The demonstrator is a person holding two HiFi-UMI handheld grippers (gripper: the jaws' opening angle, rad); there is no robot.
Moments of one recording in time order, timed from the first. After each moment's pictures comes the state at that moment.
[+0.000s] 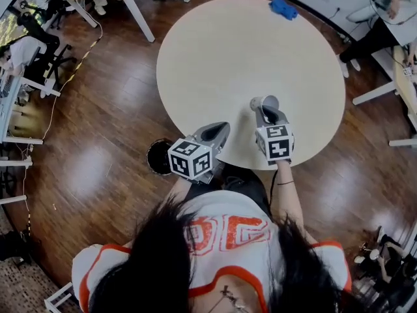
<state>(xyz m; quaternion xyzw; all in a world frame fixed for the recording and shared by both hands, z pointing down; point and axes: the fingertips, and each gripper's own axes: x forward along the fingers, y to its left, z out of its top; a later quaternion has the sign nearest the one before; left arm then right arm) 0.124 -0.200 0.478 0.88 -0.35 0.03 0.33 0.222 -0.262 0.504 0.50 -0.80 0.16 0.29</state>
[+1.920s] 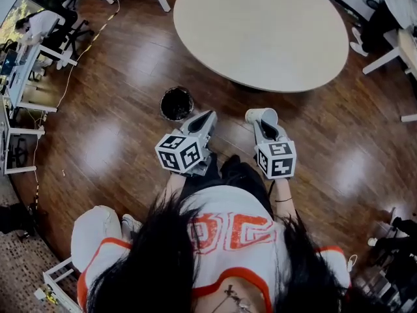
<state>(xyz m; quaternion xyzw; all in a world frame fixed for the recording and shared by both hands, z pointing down) 0.051 0.027 0.484 0.84 -0.44 0.02 0.33 0.183 0.043 0.527 0.48 -0.81 0.25 0.23</state>
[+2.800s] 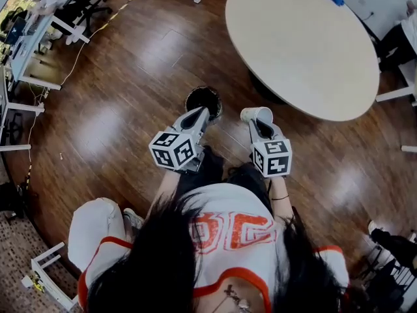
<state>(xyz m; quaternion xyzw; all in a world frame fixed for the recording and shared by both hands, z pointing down) -0.135 -0.013 0.482 0.80 -0.50 0.00 0.33 0.010 -0.008 0.520 0.41 -0.84 0.23 0.27</state>
